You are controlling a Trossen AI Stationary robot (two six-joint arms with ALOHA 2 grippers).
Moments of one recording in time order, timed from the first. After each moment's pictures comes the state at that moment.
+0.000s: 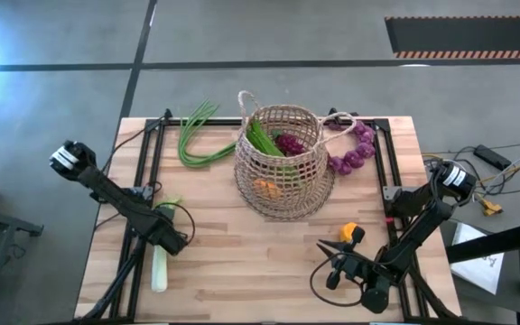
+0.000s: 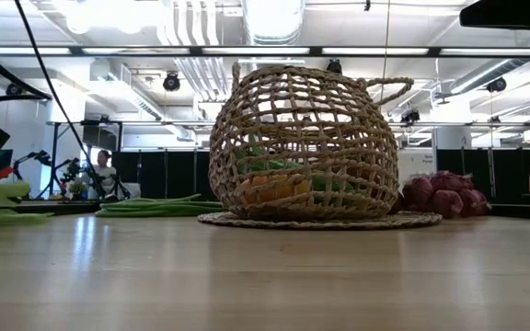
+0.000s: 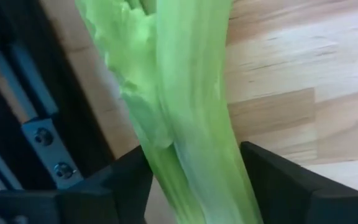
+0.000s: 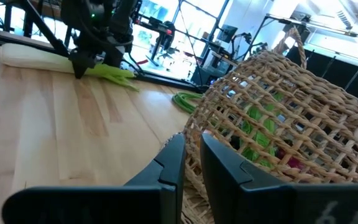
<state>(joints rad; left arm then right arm) -0.66 1.37 0.54 -0.91 0.14 -1.95 0.97 1.65 0.76 0.10 1.46 0.41</state>
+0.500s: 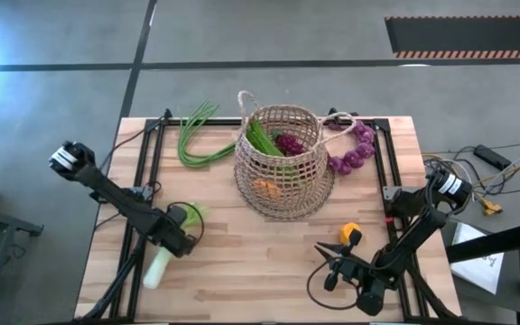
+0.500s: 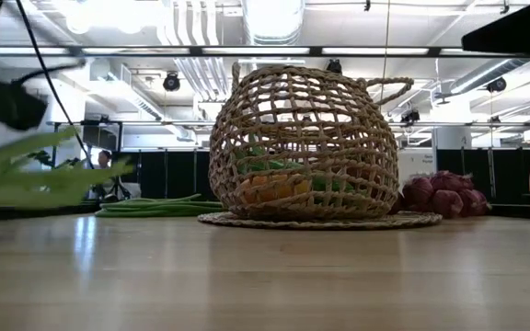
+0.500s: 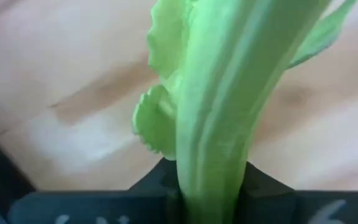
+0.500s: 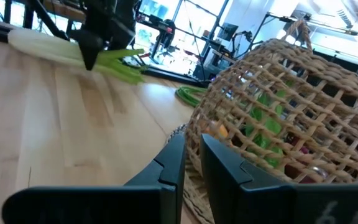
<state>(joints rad) -0.63 1.26 0.65 -0.87 -0.06 -1.71 0.97 1.73 0.76 0.11 1.46 0.48</state>
